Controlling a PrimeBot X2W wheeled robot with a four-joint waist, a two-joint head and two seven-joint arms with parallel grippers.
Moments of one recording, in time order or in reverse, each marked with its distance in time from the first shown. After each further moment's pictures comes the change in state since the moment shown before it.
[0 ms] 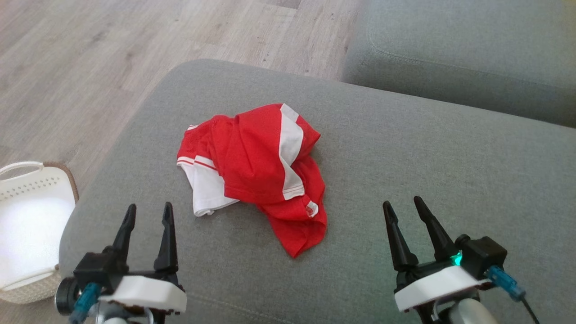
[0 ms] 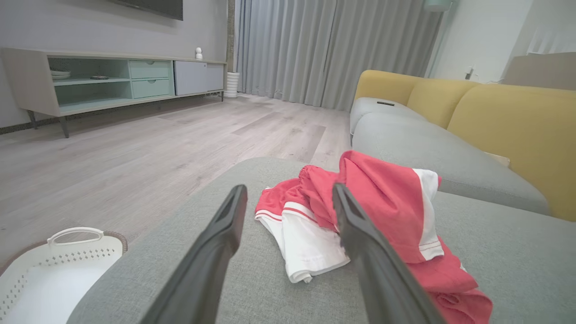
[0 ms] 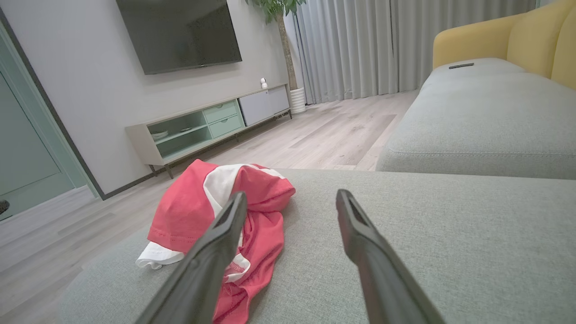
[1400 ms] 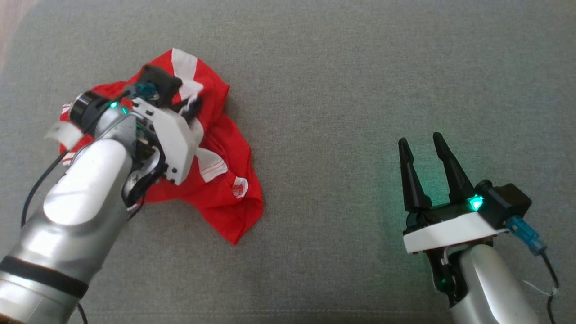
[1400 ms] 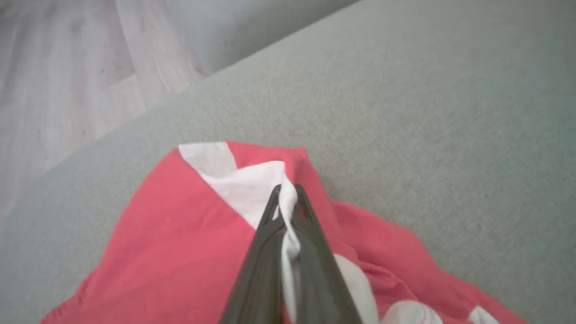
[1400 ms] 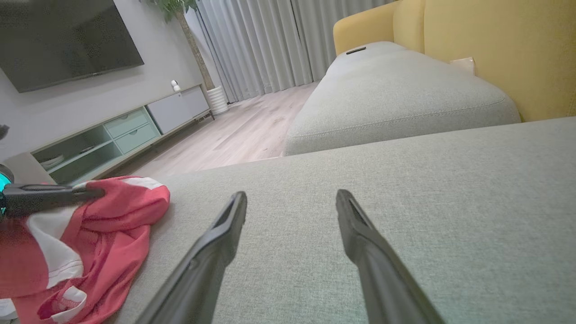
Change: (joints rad) left arm -0.844 0.325 -0.650 0.419 -0.293 -0.116 0.473; right arm -0.173 -0.003 -0.057 -0.033 -0.019 0.000 0.000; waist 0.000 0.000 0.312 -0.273
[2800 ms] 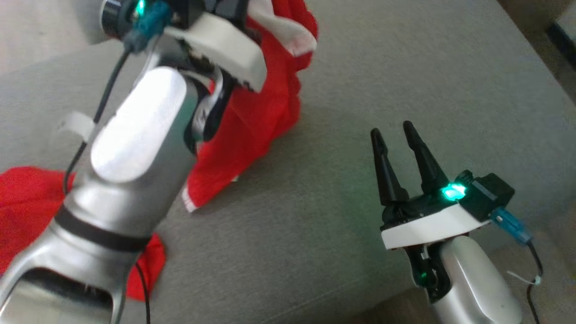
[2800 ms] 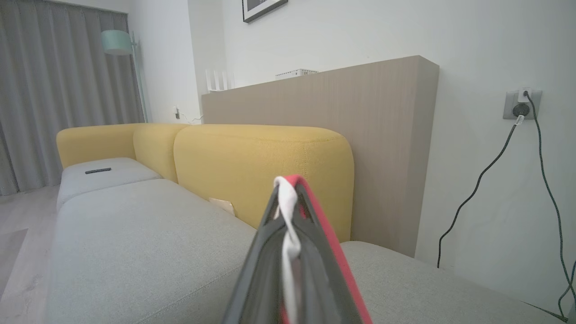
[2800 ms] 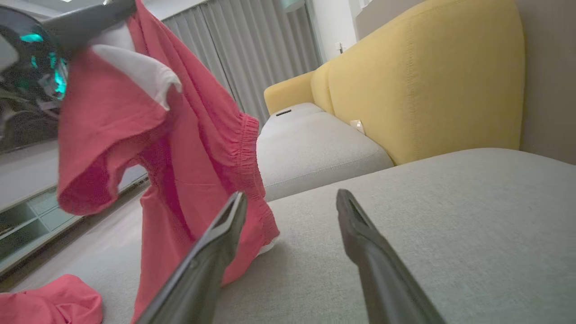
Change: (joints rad) left arm -0.166 -0.229 0.091 -0.198 0.012 0.279 -0.320; right arm -0.042 -0.001 0.122 -0.038 0.114 0.000 0.000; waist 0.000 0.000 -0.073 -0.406
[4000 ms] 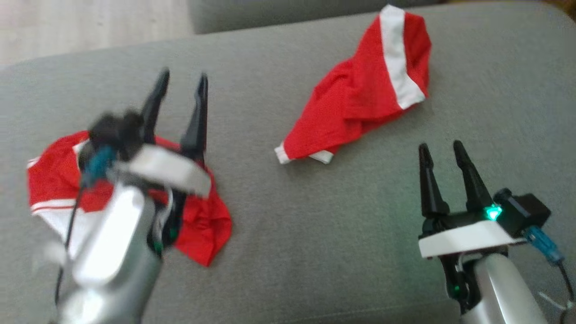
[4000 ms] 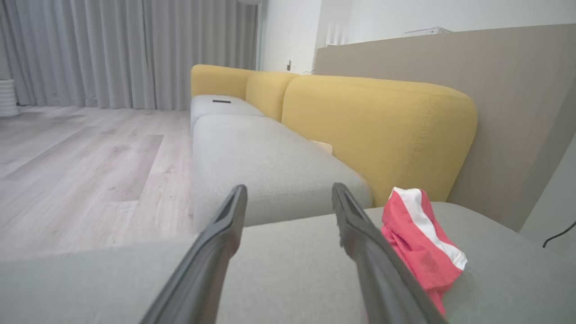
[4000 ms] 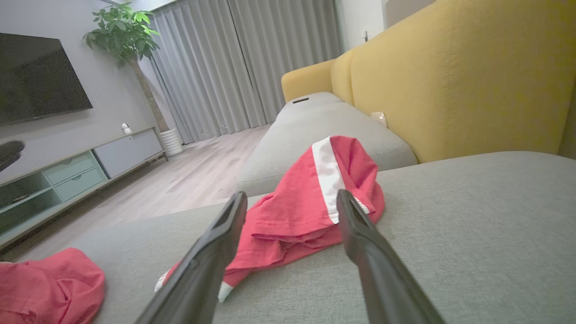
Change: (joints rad) left arm 0.404 0.071 0.177 -0.002 -0.029 -0.077 -0.161; right arm 0.072 0.001 -0.179 0.024 -0.101 0.000 -0.001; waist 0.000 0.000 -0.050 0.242
